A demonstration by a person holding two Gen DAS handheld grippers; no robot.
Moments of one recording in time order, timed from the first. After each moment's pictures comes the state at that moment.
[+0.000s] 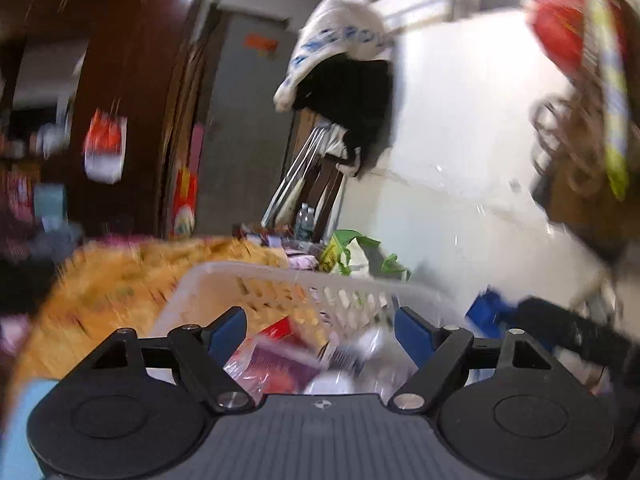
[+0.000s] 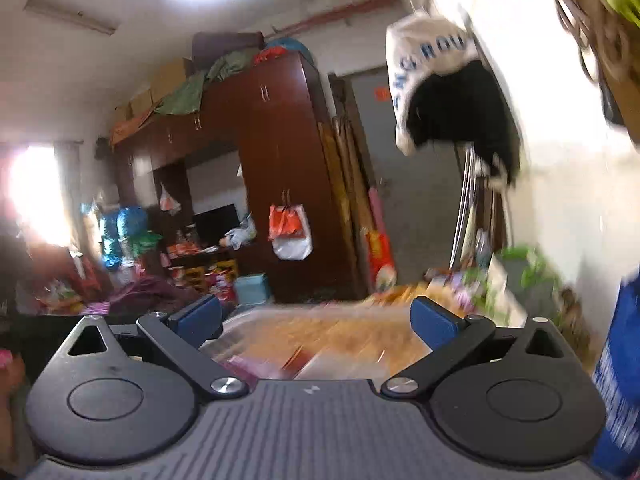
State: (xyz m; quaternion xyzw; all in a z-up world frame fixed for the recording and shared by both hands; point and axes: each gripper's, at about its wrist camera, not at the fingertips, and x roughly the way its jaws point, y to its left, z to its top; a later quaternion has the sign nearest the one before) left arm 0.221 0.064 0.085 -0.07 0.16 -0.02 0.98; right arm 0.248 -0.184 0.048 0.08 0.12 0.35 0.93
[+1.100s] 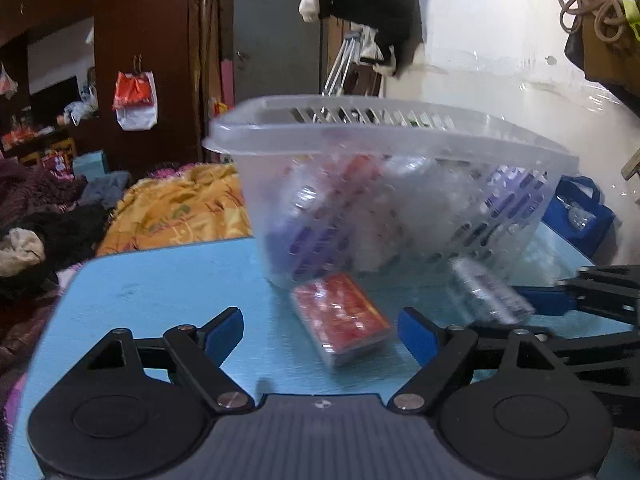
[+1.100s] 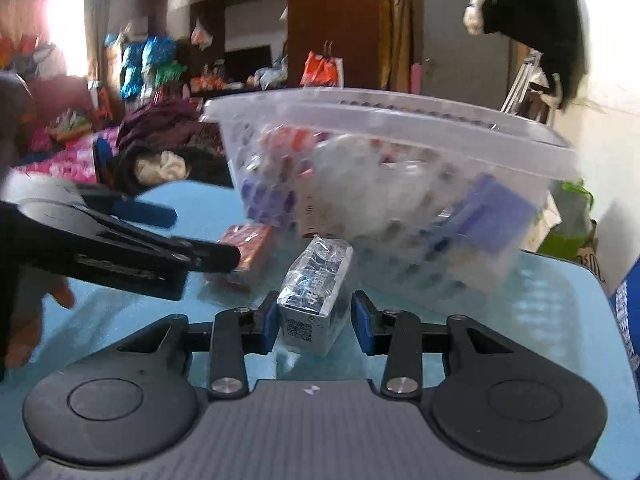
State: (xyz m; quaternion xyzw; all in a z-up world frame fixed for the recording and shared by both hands) left arm 0.200 0.067 -0.009 -0.03 0.30 0.03 0.95; right arm 0.217 -0.135 -0.034 -0.09 0.24 0.36 0.90
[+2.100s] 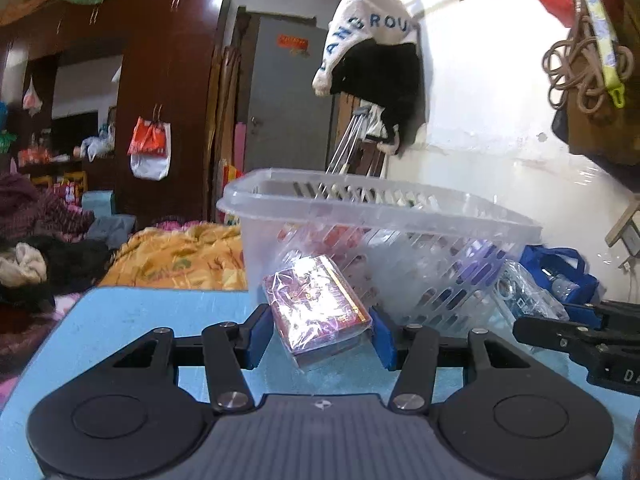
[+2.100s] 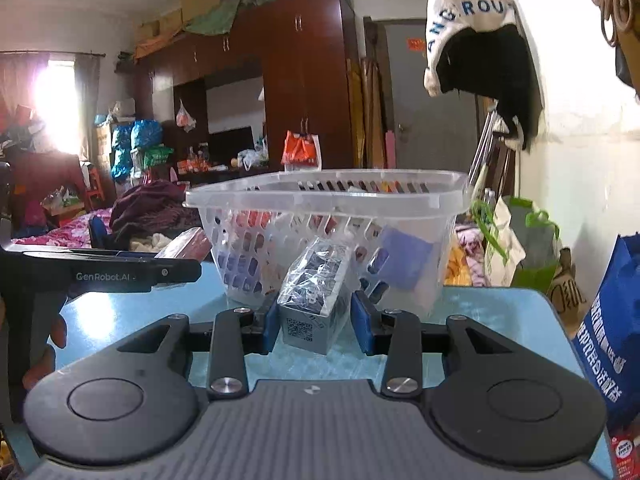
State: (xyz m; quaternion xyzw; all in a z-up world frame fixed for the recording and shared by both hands) left arm 0.148 0.053 0.001 -0.06 0.17 0.05 0.98; right arm 0.202 -0.172 -0.025 -0.02 0.13 0.35 0.93
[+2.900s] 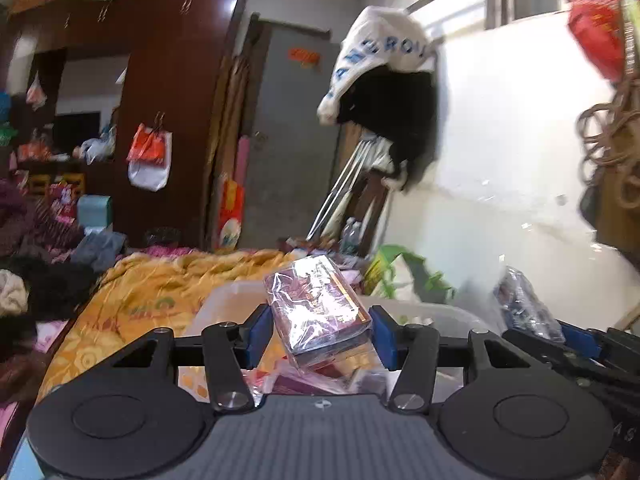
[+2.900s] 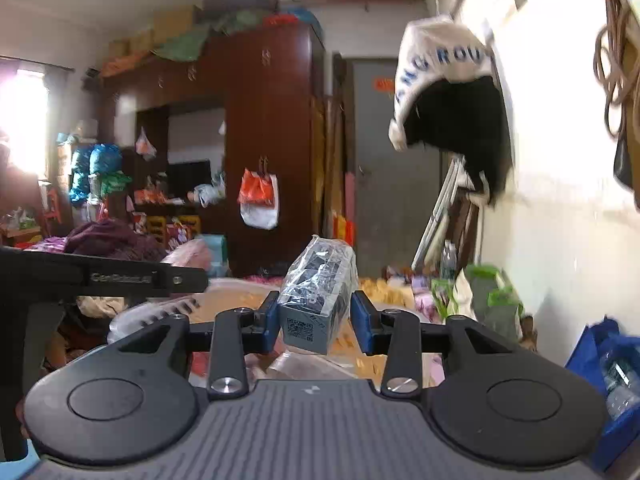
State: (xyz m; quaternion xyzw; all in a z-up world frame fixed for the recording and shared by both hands) left arm 0.264 0.054 0.089 -0.10 0.16 0.06 0.98; right arm 0.300 -0.135 0.062 -0.03 0.11 0.28 0.95
